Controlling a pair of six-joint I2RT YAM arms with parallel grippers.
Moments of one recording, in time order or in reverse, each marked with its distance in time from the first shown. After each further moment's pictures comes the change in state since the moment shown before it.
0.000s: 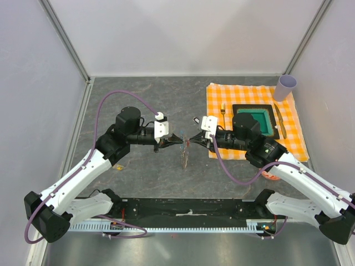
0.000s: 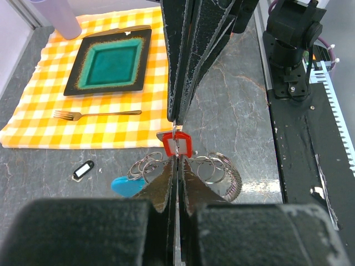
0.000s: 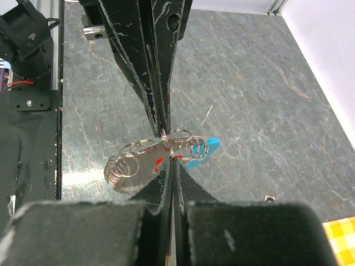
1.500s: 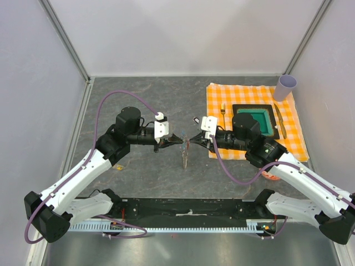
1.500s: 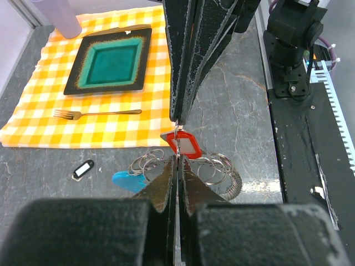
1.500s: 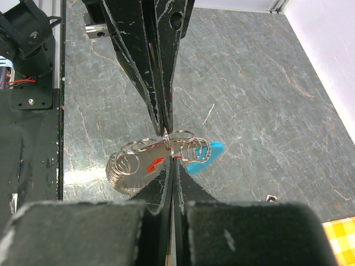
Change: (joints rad) left arm 0.000 0.000 -0.002 0.000 -0.003 0.000; right arm 0.000 0.000 0.000 -0.007 -0.006 -0.001
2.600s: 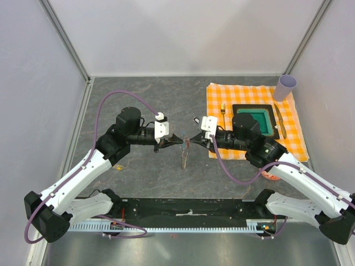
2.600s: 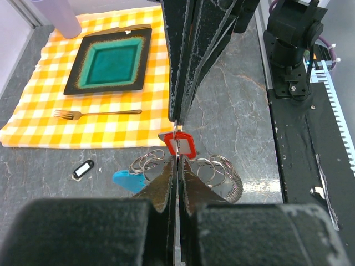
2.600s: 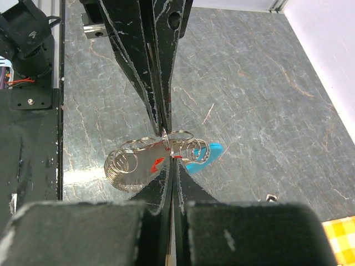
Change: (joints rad) left arm -0.003 0.000 0.000 0.000 -0.002 0.000; right arm 0.000 0.005 0.000 -0.001 0.002 0.000
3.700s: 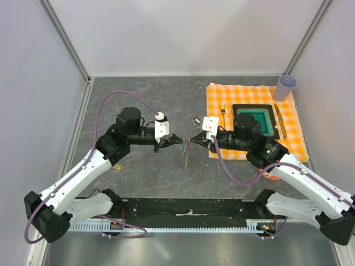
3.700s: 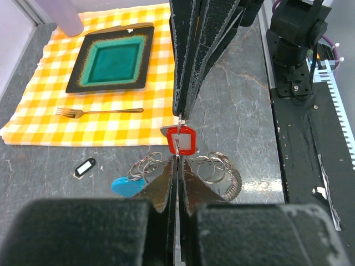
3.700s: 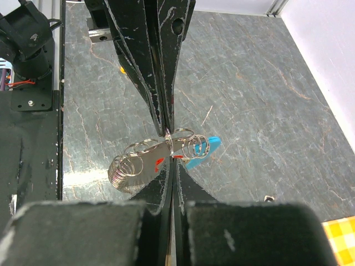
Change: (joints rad) left arm 0.000 0.000 -0.001 0.000 -0.013 0.000; right arm 0.000 -0.018 0.000 0.000 0.005 -0.001
